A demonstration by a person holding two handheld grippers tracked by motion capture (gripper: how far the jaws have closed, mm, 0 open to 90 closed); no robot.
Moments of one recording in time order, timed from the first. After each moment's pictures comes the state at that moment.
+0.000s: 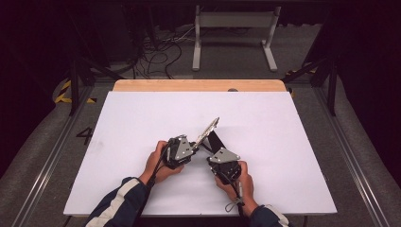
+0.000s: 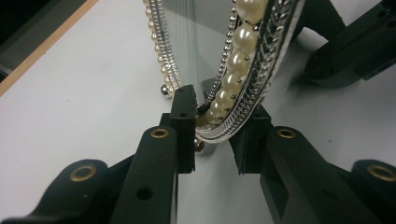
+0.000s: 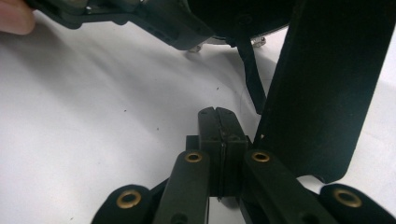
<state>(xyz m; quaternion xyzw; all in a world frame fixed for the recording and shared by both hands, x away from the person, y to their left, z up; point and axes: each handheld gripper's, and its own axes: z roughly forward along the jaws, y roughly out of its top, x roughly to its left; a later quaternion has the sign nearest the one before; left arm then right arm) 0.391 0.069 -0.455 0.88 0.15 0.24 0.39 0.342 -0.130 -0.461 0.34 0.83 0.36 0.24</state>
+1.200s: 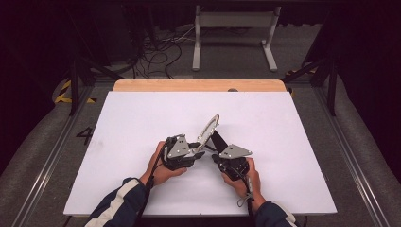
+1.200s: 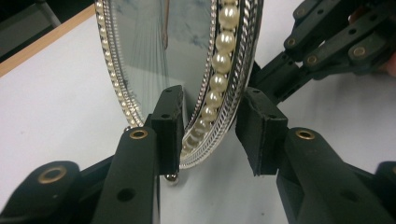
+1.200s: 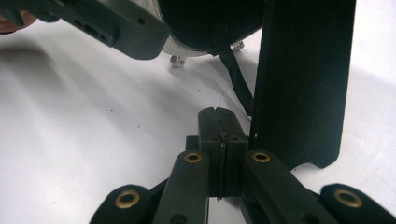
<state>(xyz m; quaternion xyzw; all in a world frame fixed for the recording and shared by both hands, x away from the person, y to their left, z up) 0.385 0.071 -0.441 0.85 0.14 0.17 0.48 0.352 -0.156 -0.457 0.33 0.83 0.40 0.21</state>
